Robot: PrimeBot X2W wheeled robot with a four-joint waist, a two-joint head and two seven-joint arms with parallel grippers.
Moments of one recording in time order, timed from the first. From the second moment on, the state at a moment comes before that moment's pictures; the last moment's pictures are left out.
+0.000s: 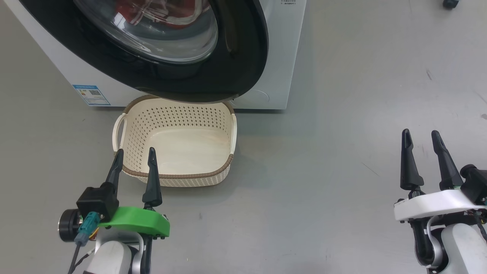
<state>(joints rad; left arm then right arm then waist) -0.18 0.03 -0.24 0.23 -0.39 0.12 -0.25 -0.09 -0.20 0.14 0.10 0.51 0.05 -0.25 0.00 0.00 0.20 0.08</state>
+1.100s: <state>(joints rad) -0.19 0.03 -0.30 0.21 -0.39 0.12 -0.25 -0.27 -0.22 0.14 0.07 0.60 0.10 -0.18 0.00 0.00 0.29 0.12</state>
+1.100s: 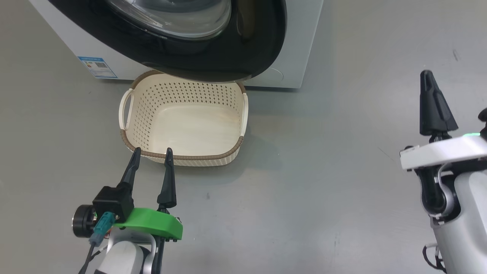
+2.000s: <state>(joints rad) -0.27 0.03 -0.38 0.17 -0.44 0.12 -0.25 -0.85 -0.15 0.02 0.28 1.17 0.03 0.32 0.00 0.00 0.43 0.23</state>
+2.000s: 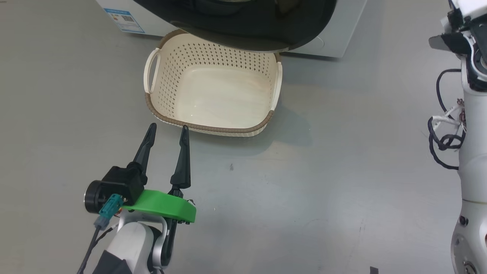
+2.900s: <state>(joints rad) -0.29 0.03 -0.39 0.16 -0.47 0.12 -0.25 -1.07 -0.13 0.05 0.45 1.31 -0.10 0.63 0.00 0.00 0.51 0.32</state>
